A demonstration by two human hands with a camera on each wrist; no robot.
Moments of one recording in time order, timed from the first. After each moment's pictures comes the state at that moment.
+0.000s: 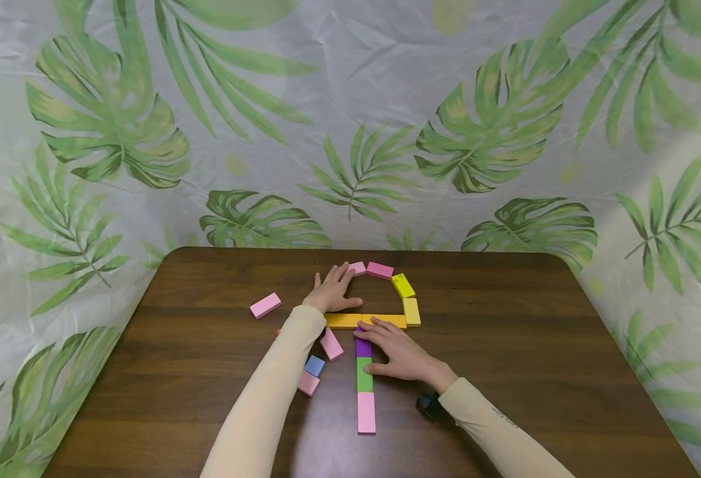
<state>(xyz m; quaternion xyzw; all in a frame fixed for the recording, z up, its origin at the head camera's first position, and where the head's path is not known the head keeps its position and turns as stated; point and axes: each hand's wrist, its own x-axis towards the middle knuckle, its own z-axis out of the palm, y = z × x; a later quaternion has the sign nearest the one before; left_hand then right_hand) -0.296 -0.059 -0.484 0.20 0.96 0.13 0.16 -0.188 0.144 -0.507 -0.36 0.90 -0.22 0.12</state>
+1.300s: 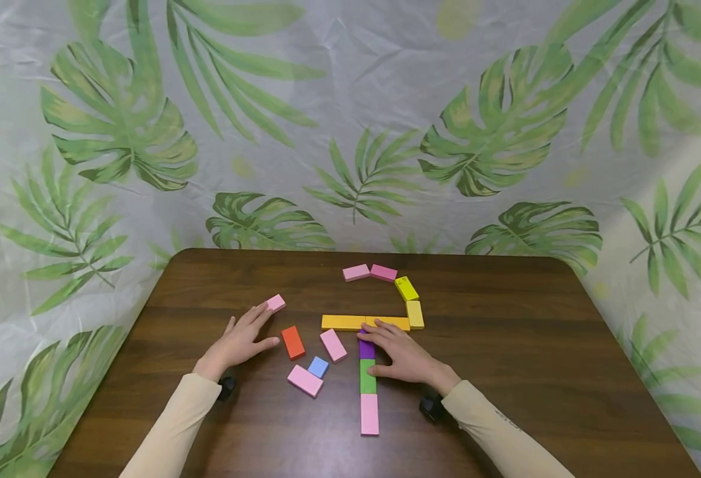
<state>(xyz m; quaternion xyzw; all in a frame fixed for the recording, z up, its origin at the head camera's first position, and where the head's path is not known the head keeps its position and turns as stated) -0.192 -0.223 -0.485 0.17 0.95 0.23 0.09 -0.186 0.143 -0.505 -0.36 0.90 -0.22 0.12</state>
